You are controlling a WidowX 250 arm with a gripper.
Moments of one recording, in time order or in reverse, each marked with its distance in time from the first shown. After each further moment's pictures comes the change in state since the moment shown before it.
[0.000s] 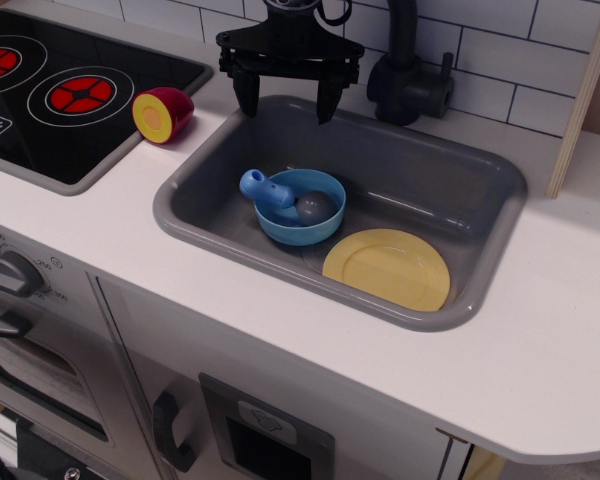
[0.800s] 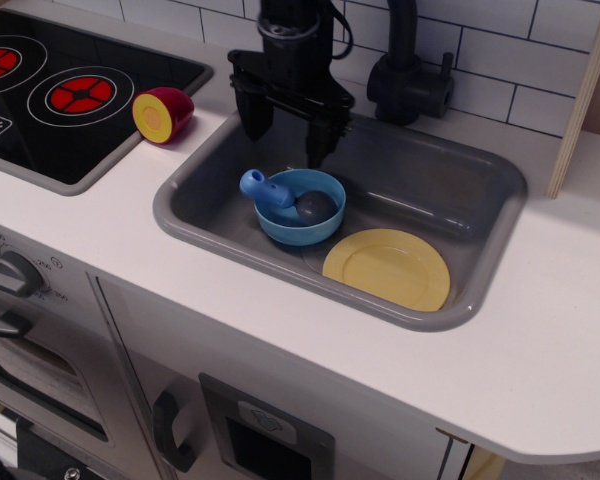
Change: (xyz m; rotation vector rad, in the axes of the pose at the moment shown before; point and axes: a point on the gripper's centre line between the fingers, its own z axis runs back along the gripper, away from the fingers) arm -0.023 0.006 -0.005 -0.099 0.066 -0.534
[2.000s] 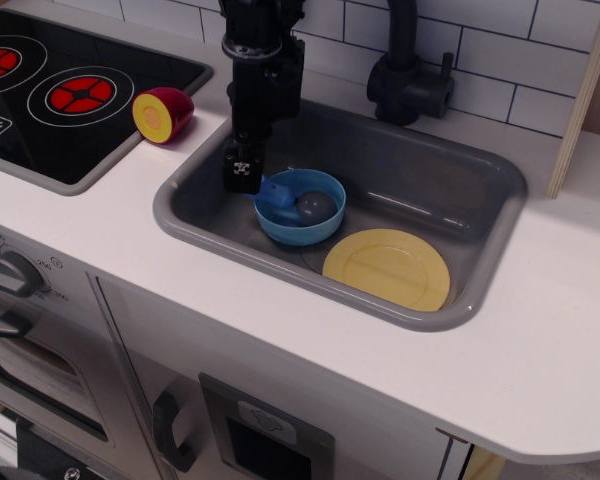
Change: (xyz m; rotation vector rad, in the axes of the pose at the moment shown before) arm -0.025 0.019 -0.025 -0.067 0.170 -0.977
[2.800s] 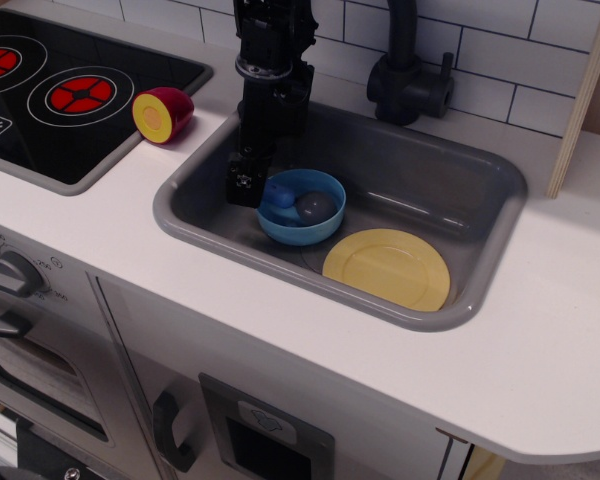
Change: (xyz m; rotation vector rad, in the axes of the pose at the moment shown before) arm -0.001 0.008 -0.020 -0.028 0.048 -0.050
